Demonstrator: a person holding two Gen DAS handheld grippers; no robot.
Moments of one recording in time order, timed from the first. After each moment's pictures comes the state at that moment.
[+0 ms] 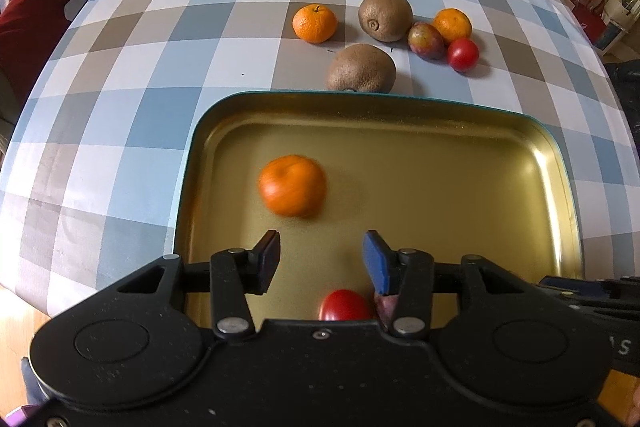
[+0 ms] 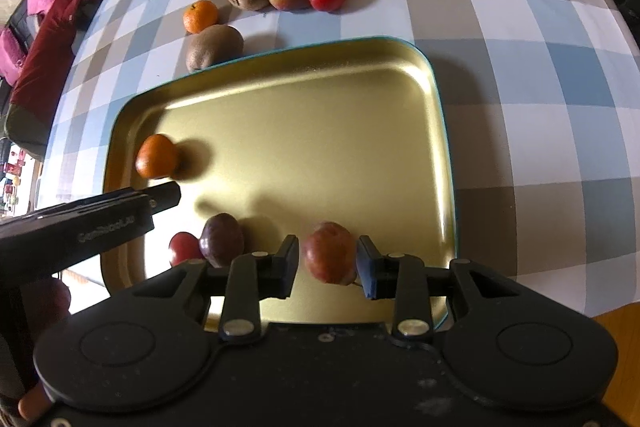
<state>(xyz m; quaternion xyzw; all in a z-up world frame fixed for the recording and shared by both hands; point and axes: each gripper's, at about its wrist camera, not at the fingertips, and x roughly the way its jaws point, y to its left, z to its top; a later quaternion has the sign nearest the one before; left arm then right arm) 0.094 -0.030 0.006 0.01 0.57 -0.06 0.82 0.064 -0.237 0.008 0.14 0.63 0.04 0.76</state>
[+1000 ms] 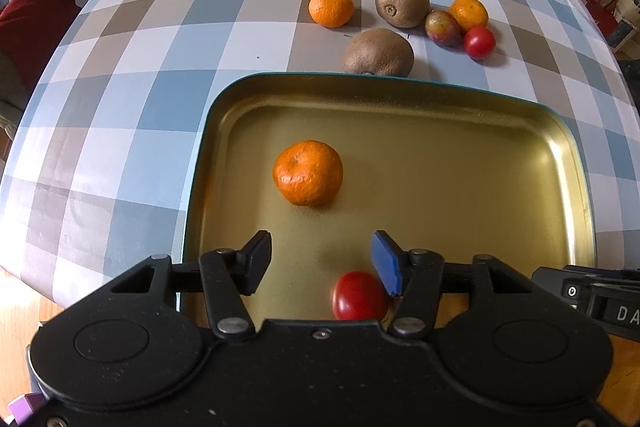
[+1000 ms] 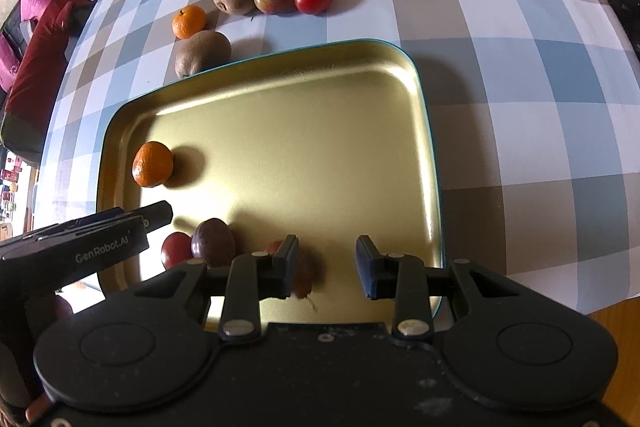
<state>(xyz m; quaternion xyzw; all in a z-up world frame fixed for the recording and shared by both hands) 0.090 -0.027 -0.001 0.01 0.58 -0.04 0.81 0.066 -0.245 0.006 0.14 0.64 0.03 0.76</state>
